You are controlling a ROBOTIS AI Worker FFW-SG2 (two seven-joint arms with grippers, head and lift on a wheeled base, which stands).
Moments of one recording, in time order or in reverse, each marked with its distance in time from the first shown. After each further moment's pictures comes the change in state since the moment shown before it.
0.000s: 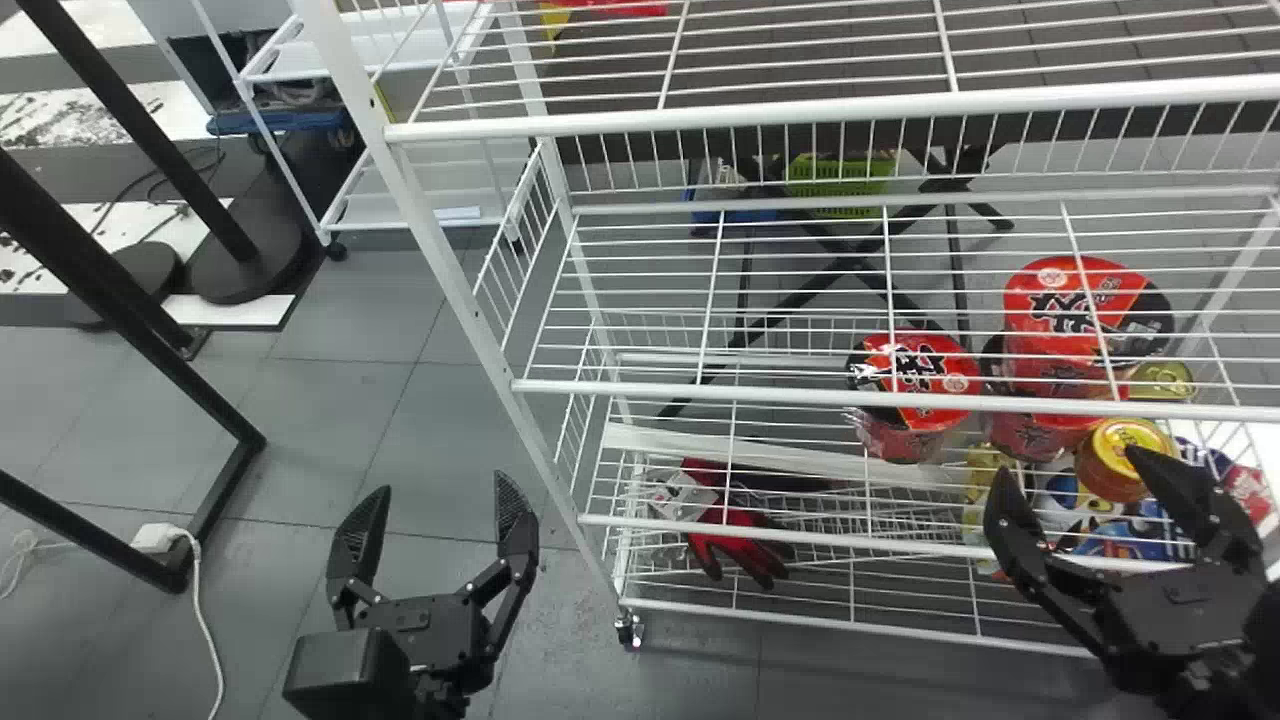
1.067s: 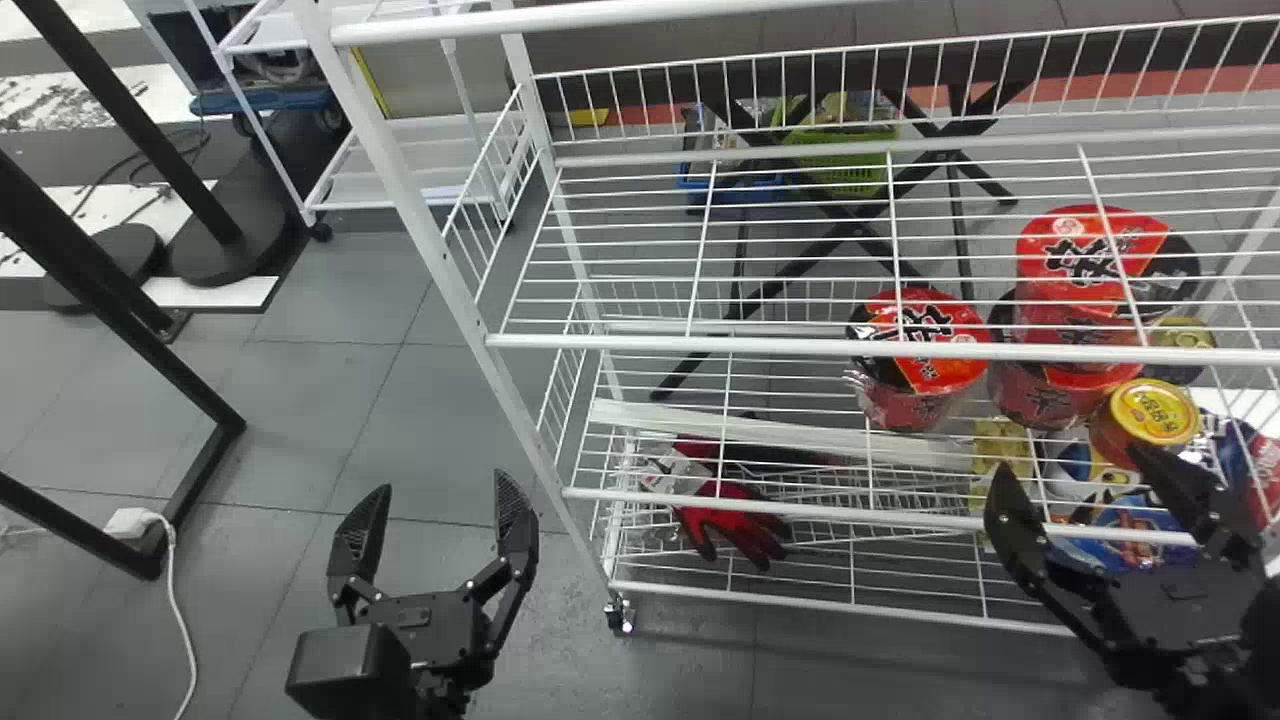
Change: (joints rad) left arm -0.008 -0.003 -0.001 0.009 0.000 0.003 -0.002; right arm -0.005 0.000 -0.002 0.009 0.000 -0.010 -0.008
